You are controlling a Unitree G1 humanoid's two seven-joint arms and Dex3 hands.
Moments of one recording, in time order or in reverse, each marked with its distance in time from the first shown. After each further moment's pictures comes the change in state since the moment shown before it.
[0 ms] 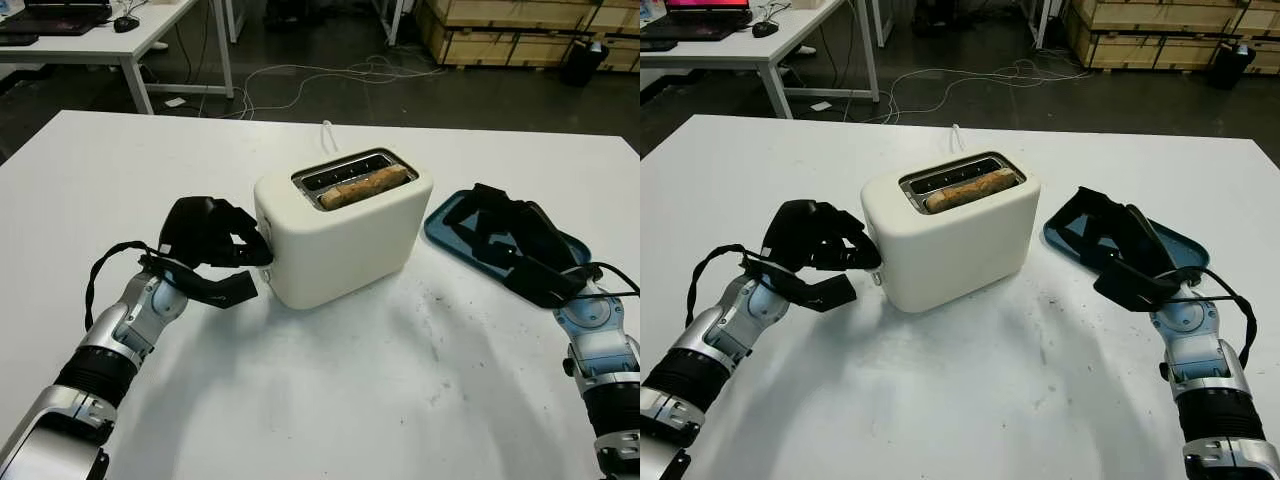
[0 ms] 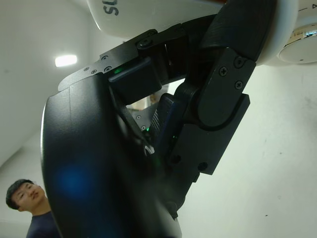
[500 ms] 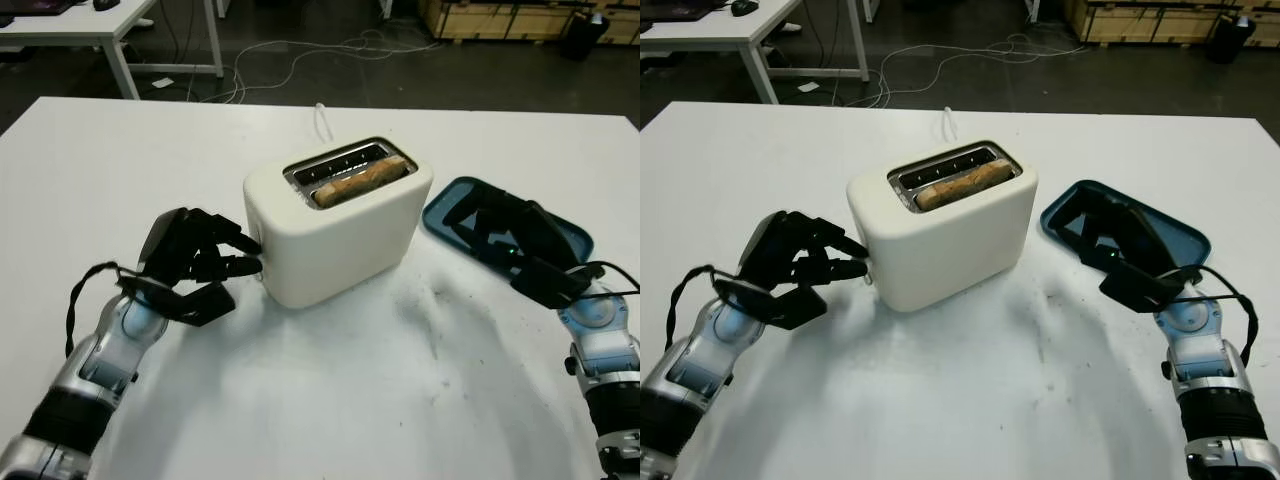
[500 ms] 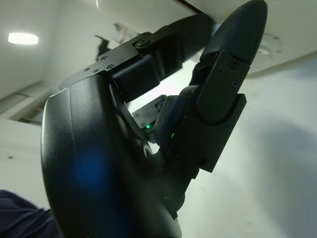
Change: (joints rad) left arm 0.285 0.050 0.137 -0.407 -0.337 0.025 -0.224; right arm -0.006 0.003 -0.005 0.038 0.067 -0.083 0.060
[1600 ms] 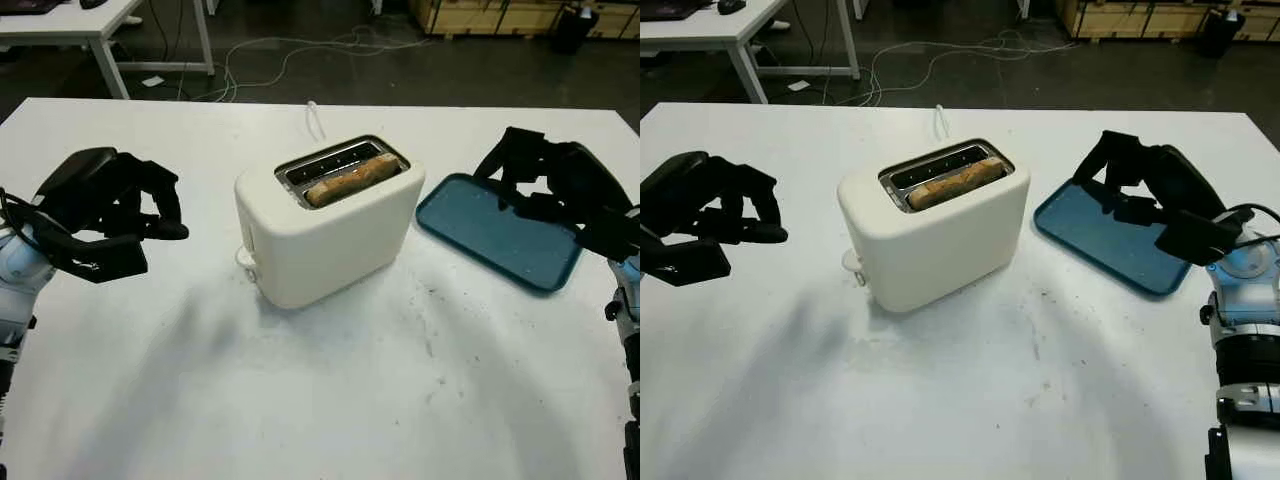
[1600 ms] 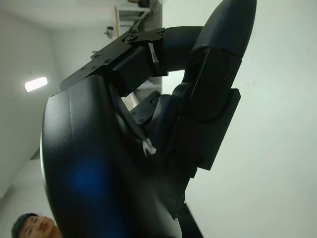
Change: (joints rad) left arm -0.228 0.269 0.210 0.050 0.107 -0.024 -0.365; right arm -0.235 -0.149 -0.025 0.085 0.081 -0.024 0.267
